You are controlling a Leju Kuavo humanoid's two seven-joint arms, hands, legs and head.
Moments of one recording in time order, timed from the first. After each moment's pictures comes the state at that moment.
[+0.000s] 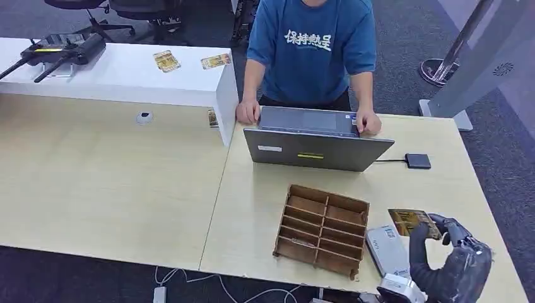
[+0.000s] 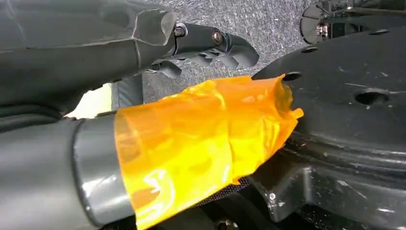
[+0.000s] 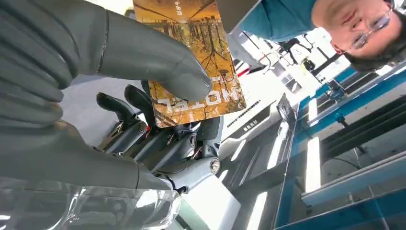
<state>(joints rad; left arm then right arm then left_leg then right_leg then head) 0.19 -0.05 -0.32 0.01 0.48 -0.22 -0.26 0.16 -0.17 0.22 -1.84 0.85 -0.69 -0.14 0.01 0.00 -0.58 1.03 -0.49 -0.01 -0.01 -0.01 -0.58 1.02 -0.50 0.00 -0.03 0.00</state>
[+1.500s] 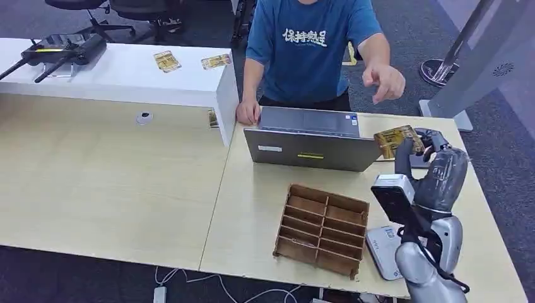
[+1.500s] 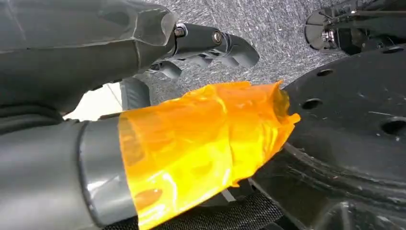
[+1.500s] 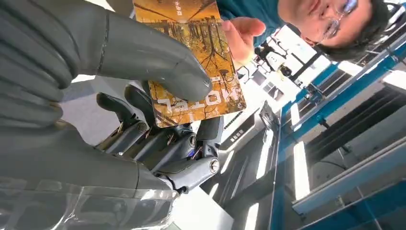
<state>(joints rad) 0.19 0.02 -0.39 0.01 0.43 -0.27 -0.26 -0.35 -0.10 0.29 -1.52 0.72 -0.57 -0.08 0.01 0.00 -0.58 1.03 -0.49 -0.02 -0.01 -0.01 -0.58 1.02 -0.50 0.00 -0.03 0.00</state>
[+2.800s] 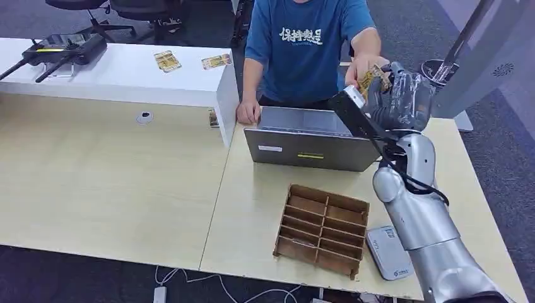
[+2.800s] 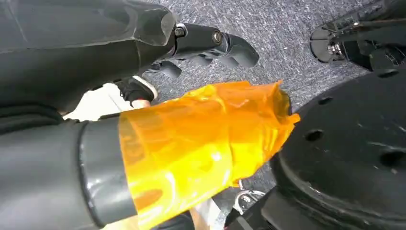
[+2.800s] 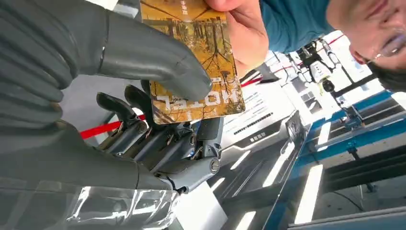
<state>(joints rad) 0.15 0.08 -0.40 0.01 0.30 -0.31 -0.23 -0.82 0.00 0.40 -1.01 0.94 -0.48 0.19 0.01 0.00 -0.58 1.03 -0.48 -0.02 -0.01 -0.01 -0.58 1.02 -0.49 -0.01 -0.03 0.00</state>
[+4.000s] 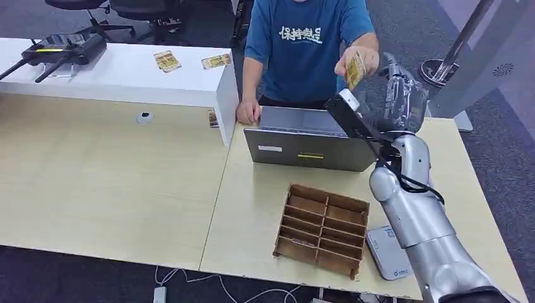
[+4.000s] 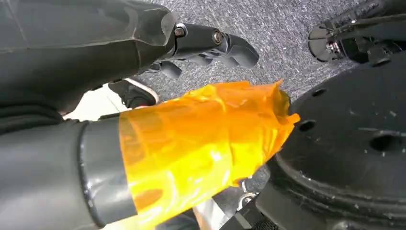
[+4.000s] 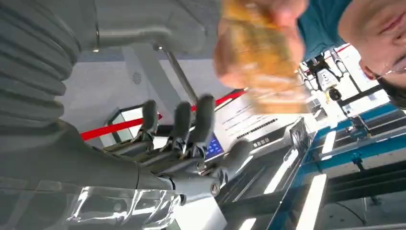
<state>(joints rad) 0.14 0.08 -0.40 0.01 0.27 -0.30 -0.23 -0.83 0.01 0.41 -0.94 0.94 -0.52 0.16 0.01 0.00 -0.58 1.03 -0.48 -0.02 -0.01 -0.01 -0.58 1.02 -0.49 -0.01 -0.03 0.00</state>
